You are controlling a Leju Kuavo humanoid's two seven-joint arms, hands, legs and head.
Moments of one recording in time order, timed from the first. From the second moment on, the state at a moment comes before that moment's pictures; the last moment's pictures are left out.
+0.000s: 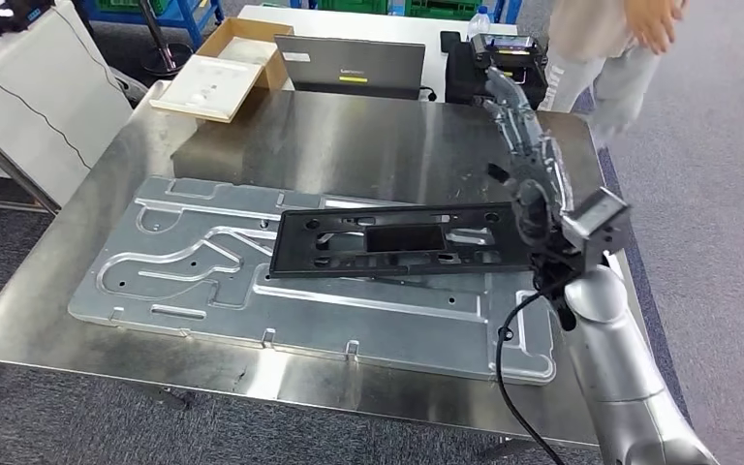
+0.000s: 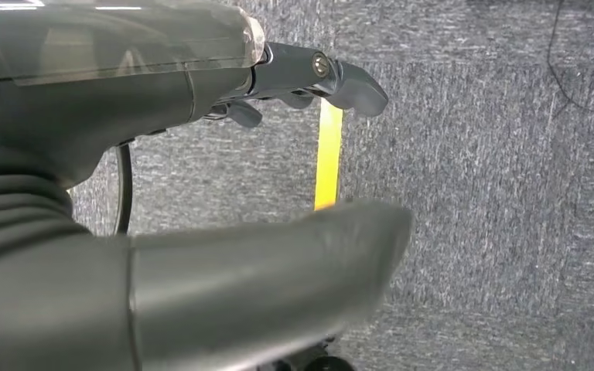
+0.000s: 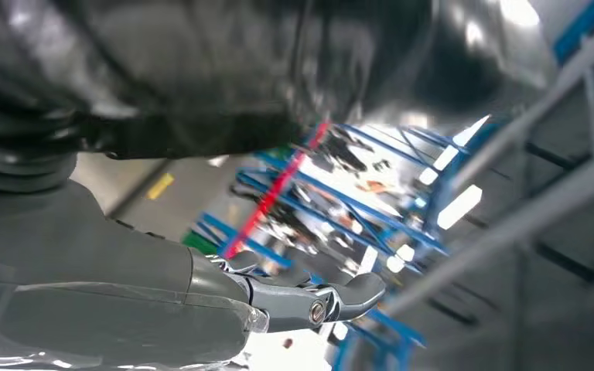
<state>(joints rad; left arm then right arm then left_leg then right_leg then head) -0.06 0.02 1.21 -0.21 -1.00 -0.20 -0.53 -0.55 -0.14 0.28 -1.62 -0.15 0.08 -0.40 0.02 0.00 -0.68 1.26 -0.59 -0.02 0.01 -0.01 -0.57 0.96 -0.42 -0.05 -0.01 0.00</state>
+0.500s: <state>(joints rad) -0.03 -0.01 1.27 -0.21 -0.95 -0.18 -0.54 0.19 -0.15 -0.26 -2.15 0.24 -0.26 -0.68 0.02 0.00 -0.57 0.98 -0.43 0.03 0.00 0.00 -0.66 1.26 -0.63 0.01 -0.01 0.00</state>
